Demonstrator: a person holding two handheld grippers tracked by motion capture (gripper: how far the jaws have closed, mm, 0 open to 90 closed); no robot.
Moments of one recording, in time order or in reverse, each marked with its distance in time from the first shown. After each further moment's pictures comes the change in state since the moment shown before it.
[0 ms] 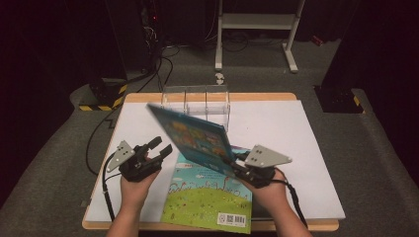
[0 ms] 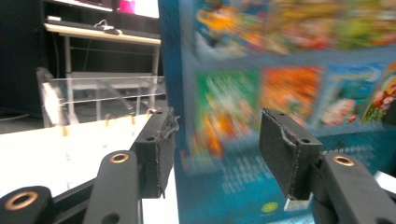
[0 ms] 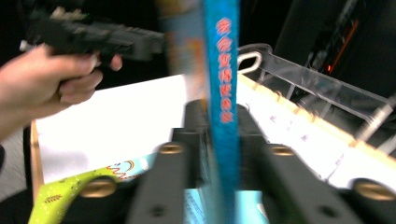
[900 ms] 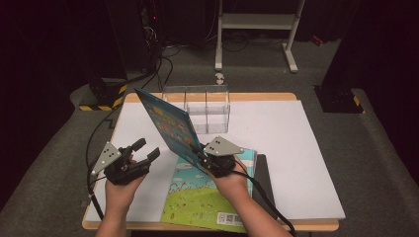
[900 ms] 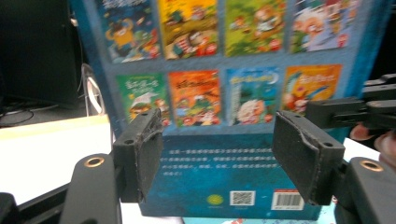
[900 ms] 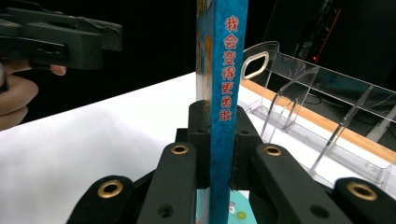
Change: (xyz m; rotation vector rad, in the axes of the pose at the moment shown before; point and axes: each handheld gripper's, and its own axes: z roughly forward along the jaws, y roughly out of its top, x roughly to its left) left arm 0.003 0.011 -0.025 0.041 0.048 0.022; right arm 0.024 0.013 0.089 0.025 -0.087 0.074
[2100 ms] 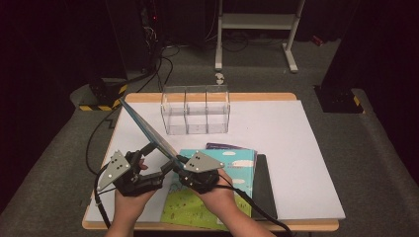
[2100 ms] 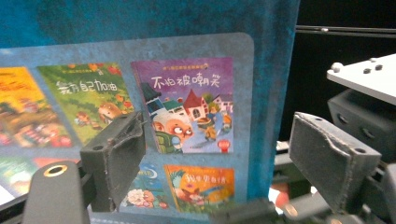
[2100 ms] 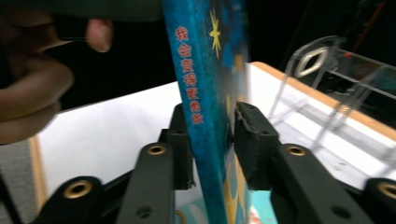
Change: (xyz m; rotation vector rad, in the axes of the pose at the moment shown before) left arm -0.055 0.018 -0.007 -0.080 -0.087 0.042; right arm 0.054 0.000 0.007 0.039 0.102 -0.028
